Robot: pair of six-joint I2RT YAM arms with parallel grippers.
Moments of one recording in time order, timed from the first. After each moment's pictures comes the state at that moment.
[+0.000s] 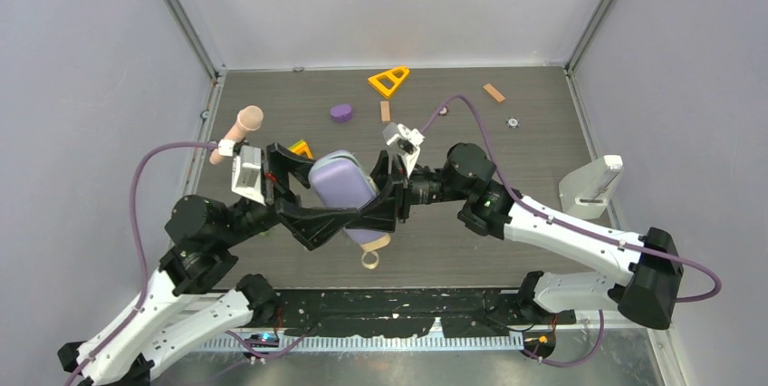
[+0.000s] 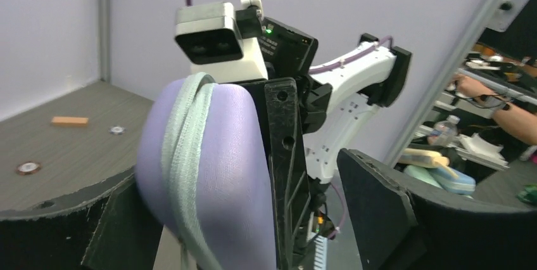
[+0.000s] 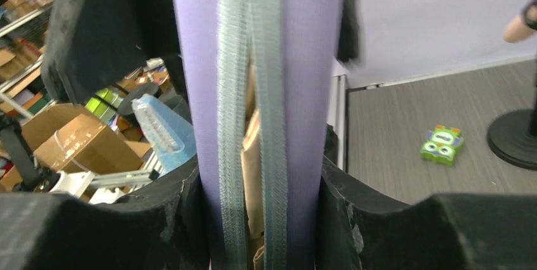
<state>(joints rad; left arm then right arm) -0.84 0.54 0.82 0.11 0.37 -0.45 1.01 1.21 0.96 0.46 -0.71 0.51</state>
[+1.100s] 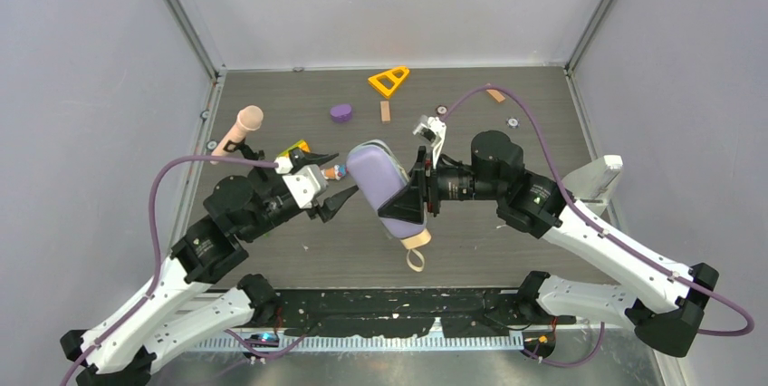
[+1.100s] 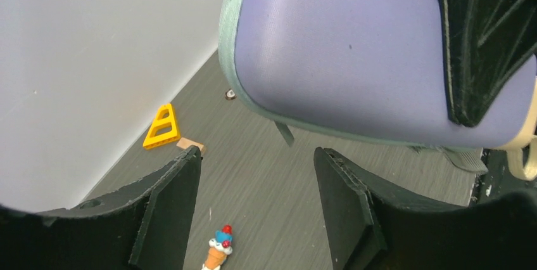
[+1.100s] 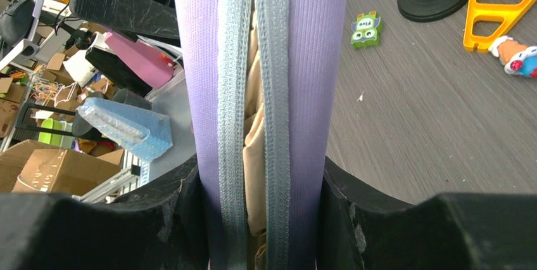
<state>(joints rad) -0.84 0.64 0.89 -0.27 0.15 0.32 0.88 1.02 1.07 -0.23 -0.55 0.45</state>
